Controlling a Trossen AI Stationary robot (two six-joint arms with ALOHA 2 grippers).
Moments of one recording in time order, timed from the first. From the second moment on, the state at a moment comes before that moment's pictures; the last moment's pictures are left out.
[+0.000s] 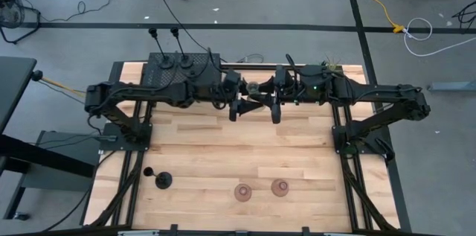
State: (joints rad) left arm 0.14 1.56 1.18 0.44 0.21 -0.41; right arm -0.04 1.29 1.30 -0.21 0.06 0.14
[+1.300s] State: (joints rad) left arm 0.18 1.57 1.17 0.43 0.27 -0.33; right arm -0.06 1.17 1.30 -0.41 0.13 0.12
